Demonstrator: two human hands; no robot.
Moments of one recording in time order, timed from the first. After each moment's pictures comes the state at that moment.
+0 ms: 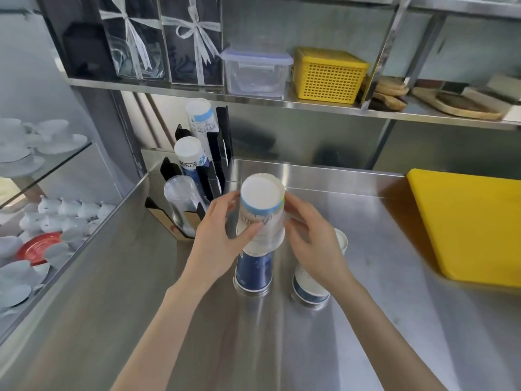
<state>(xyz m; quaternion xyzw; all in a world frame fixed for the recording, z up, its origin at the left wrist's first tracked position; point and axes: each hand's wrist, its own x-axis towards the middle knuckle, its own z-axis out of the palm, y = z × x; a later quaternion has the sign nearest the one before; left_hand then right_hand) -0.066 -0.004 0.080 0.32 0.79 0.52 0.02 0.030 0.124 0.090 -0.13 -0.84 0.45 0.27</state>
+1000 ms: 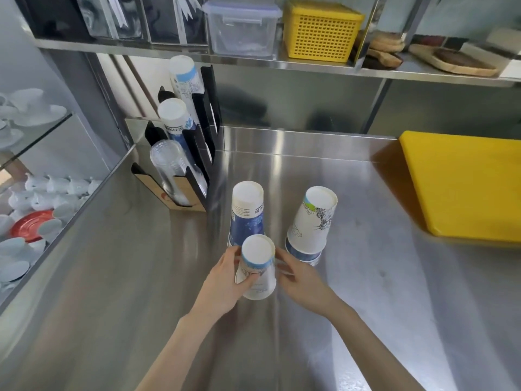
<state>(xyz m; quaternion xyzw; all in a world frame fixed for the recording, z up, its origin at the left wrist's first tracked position) -0.008 -0.026 -0.031 0.27 0.84 0.41 0.22 0.088 0.109 -0.017 -0.20 -0.85 0.48 -0.02</state>
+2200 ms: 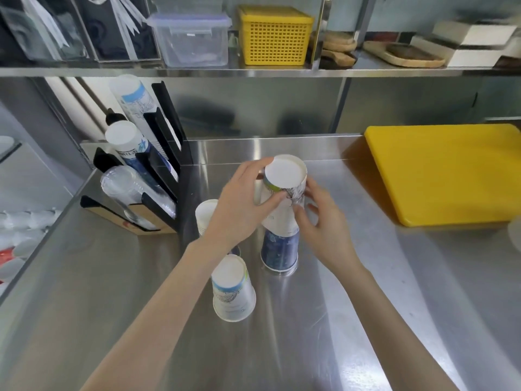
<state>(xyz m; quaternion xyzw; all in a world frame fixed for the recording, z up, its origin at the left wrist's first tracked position) -0.032 0.087 0.088 0.47 0.75 0.46 0.03 0.082 0.177 0.058 -0.29 -0.82 0.39 0.30</state>
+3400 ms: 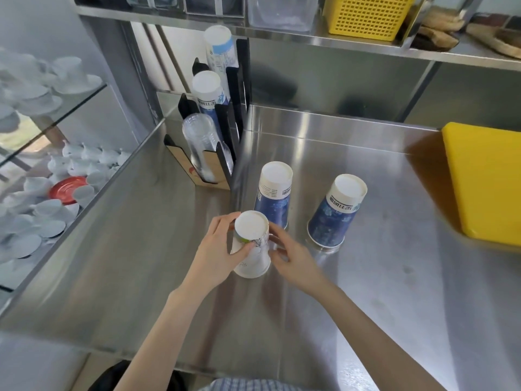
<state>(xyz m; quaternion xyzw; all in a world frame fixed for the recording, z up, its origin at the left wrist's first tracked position) -0.026 -0.063 -0.019 0.27 0.84 0.45 0.11 0.055 0.080 -0.034 -0.15 -0.85 0.50 0.01</state>
